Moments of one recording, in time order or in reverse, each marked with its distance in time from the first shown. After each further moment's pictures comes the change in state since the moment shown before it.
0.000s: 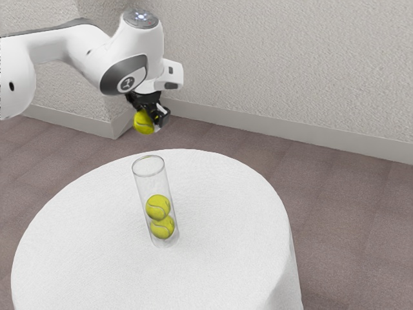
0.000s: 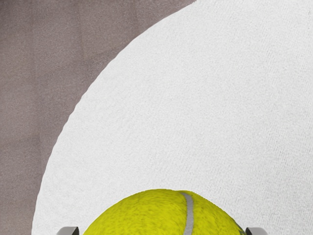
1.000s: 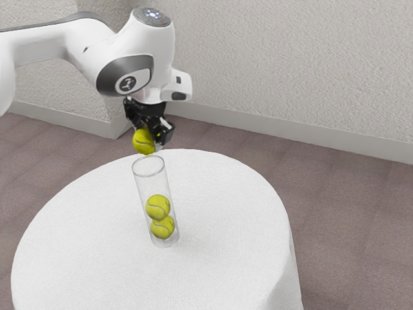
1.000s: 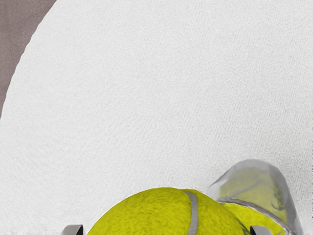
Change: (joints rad) arm -0.143 -0.137 -0.014 -0.083 -0.001 -0.233 -0.129
